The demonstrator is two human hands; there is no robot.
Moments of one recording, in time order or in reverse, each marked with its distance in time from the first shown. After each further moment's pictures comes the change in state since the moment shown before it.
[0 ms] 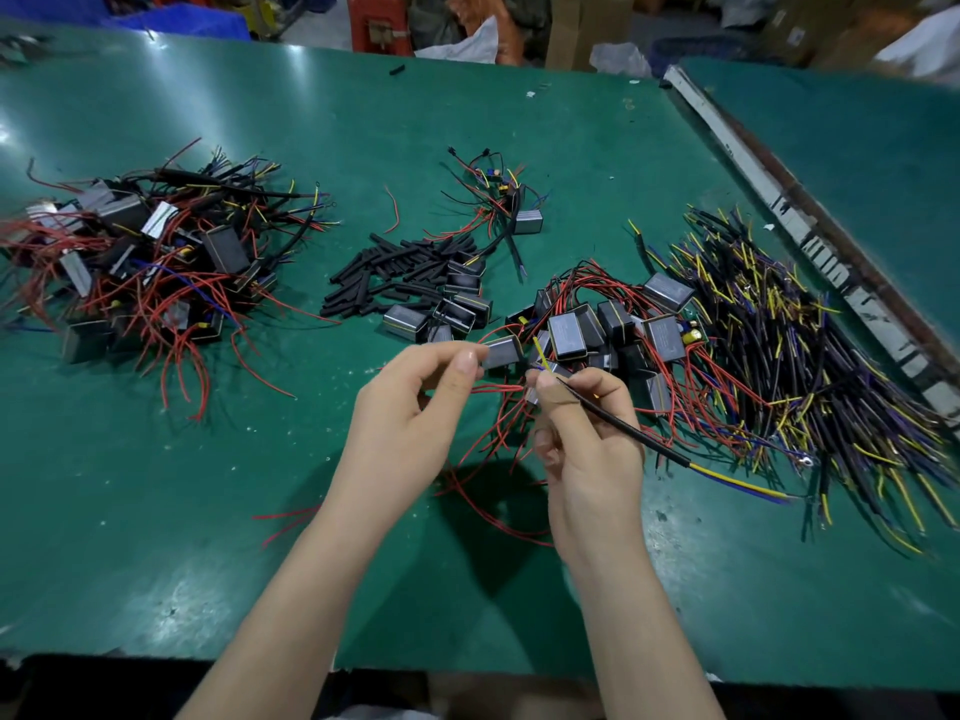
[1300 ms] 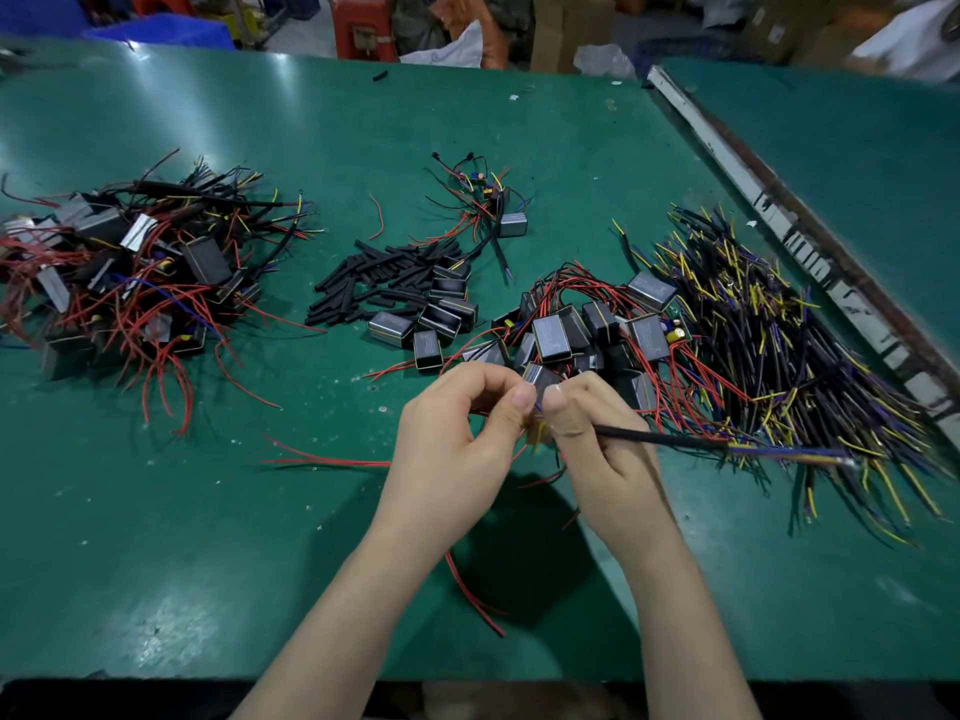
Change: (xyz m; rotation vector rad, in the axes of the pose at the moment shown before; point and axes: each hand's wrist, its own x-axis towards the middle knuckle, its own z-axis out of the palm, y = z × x) left_hand -0.011 0.017 0.031 0.054 -0.058 0.105; right_hand 0.016 -0.020 -0.037 -0.812 -0.399 -0.488
